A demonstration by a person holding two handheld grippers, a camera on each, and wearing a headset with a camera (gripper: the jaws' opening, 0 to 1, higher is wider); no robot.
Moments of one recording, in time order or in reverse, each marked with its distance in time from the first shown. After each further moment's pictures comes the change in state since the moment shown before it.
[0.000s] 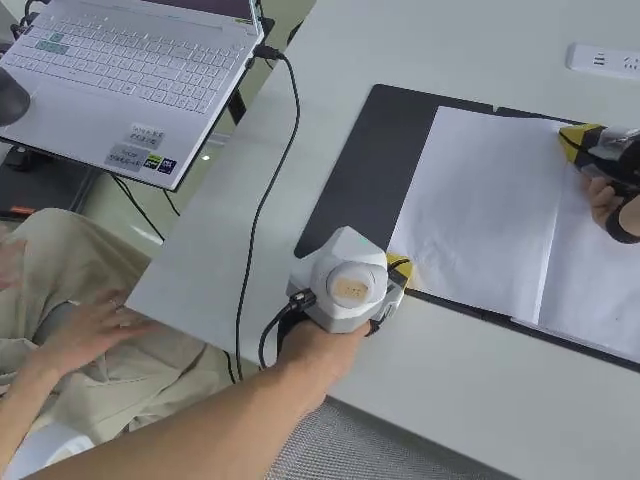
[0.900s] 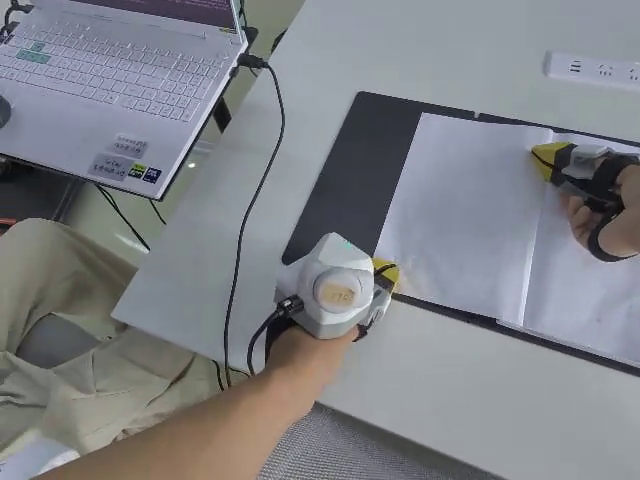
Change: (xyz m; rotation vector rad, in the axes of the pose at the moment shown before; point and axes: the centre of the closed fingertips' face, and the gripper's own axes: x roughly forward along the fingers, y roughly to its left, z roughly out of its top) left arm 0.000 0.000 -0.001 -0.009 -0.002 -0.004; right arm -0.006 -0.003 -0.013 -0.053 0.008 -0.017
